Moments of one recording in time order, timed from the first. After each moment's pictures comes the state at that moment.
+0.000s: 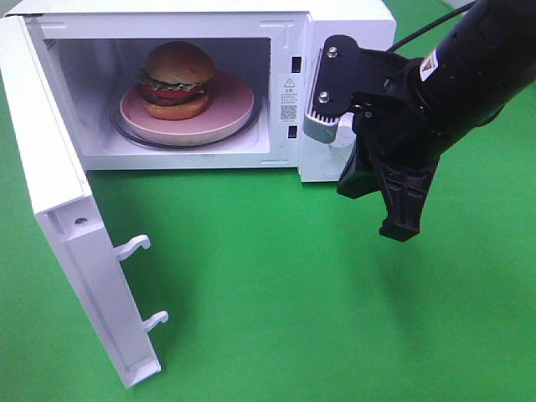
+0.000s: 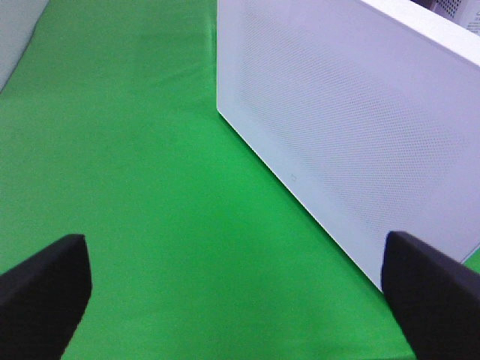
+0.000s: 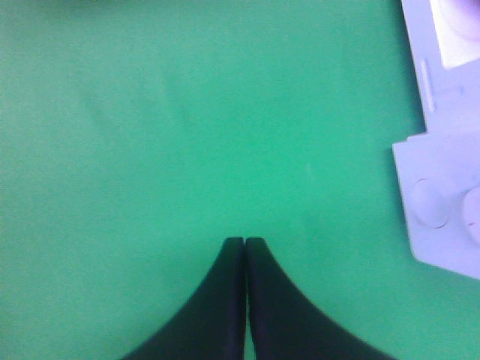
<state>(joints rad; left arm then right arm) 0.03 0.00 -0.52 -0.14 1.07 0.10 0.54 1.52 -1.03 0.10 0.66 -1.02</state>
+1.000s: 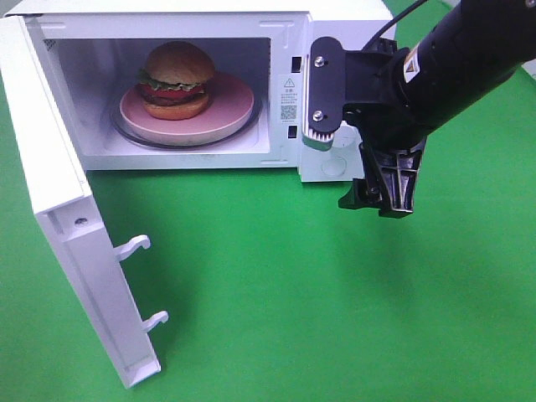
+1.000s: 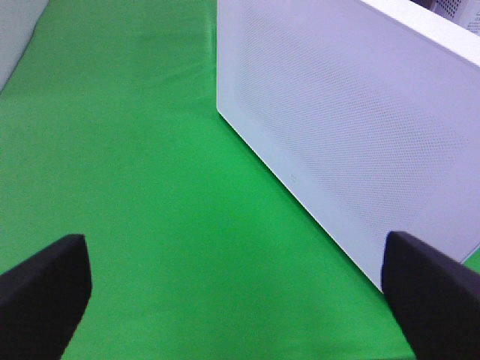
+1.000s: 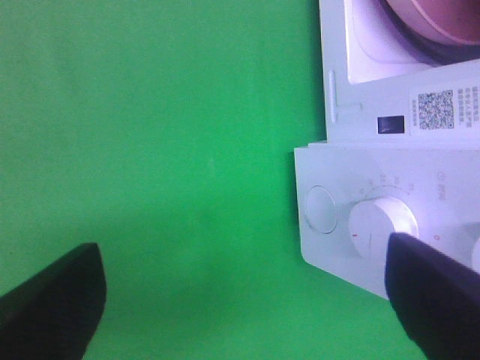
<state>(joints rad) 0.03 0.00 -0.52 -0.14 1.07 0.10 0.57 1.57 -1.03 -0.14 0.50 -0.95</state>
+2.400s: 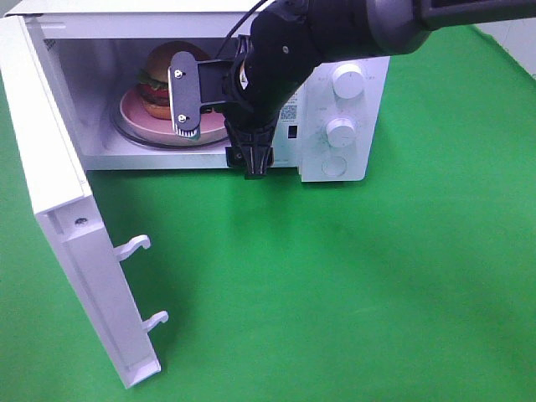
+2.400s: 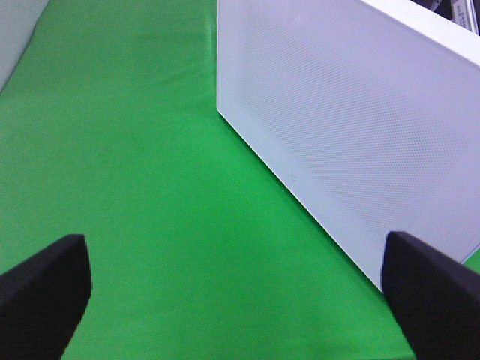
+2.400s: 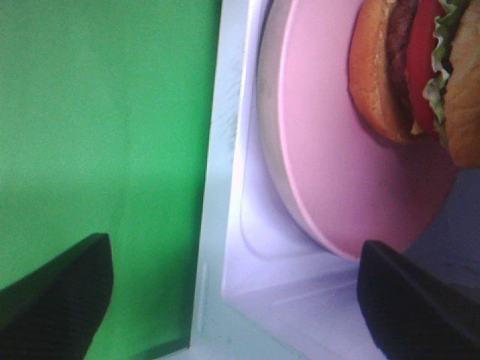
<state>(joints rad) 0.03 0.00 -0.52 -0.14 1.07 0.10 0.69 2.11 -1.58 -0.35 0.43 -0.81</state>
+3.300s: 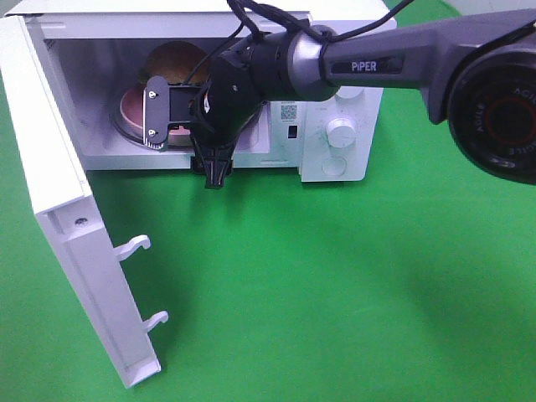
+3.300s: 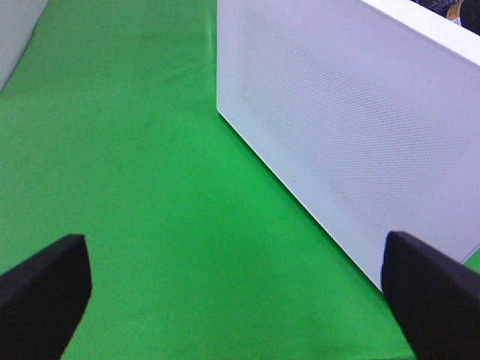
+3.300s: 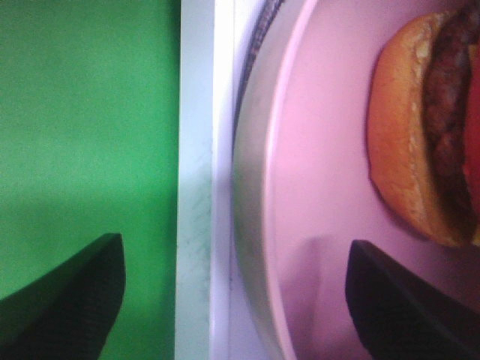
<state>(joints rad) 0.03 0.00 -0.52 -0.14 1.07 0.10 0.69 2.41 -1.91 -0.27 0.40 -0.81</state>
